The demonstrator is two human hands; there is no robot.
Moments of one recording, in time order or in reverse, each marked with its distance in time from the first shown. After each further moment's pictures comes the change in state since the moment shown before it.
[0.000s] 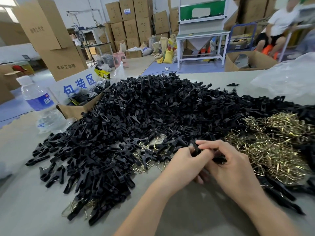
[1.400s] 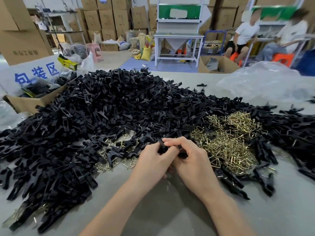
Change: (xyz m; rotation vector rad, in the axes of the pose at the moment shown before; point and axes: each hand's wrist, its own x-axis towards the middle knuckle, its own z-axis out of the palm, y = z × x) left_hand -0.003 -0.001 0.014 0.034 0.206 0.144; right_hand -0.001 0.010 -0.002 -0.103 -0.015 0.016
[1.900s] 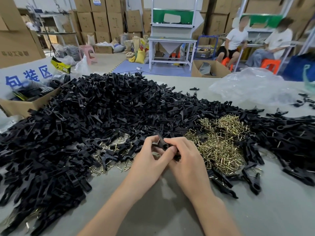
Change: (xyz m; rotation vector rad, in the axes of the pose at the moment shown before) left_hand -0.003 -0.007 0.001 -0.043 0.028 0.009; right_hand -0.002 0.000 0.001 -0.339 0.155 -0.137
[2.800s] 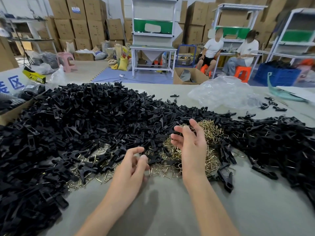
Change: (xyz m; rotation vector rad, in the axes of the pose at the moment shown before) left_hand -0.007 -0.013 0.006 -0.026 0.018 0.105; right_hand 0.043 -0.008 -0.048 0.955 0.434 0.640
